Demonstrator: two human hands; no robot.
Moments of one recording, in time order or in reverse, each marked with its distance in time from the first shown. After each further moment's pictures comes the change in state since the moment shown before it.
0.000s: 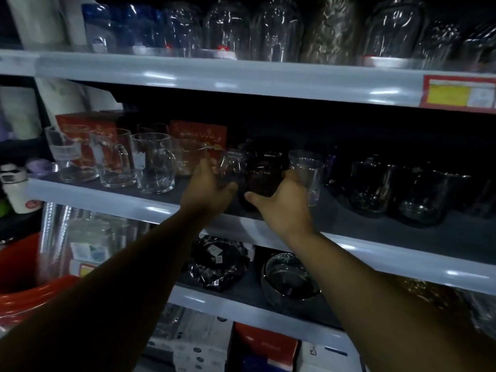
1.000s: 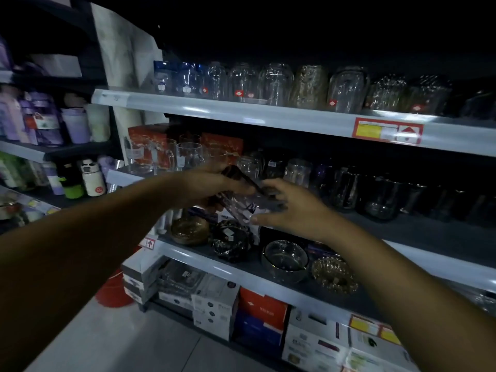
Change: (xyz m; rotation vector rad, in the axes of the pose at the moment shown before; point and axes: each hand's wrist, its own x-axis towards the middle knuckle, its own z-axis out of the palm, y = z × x) left_hand -0.124 0.132 -0.144 -0.224 -0.636 -0.139; right_hand -0.082 -0.077 -0.155 -0.031 -0.684 -0.235
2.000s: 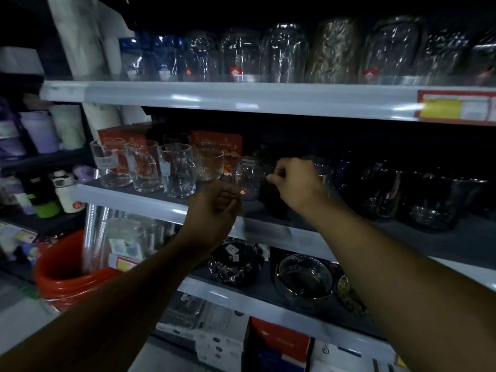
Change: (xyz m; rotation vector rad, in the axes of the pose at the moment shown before) left_hand 0.104 -0.108 0.023 -0.138 0.577 0.334; right_hand 0.157 0.069 0.023 -0.238 0.458 0.185
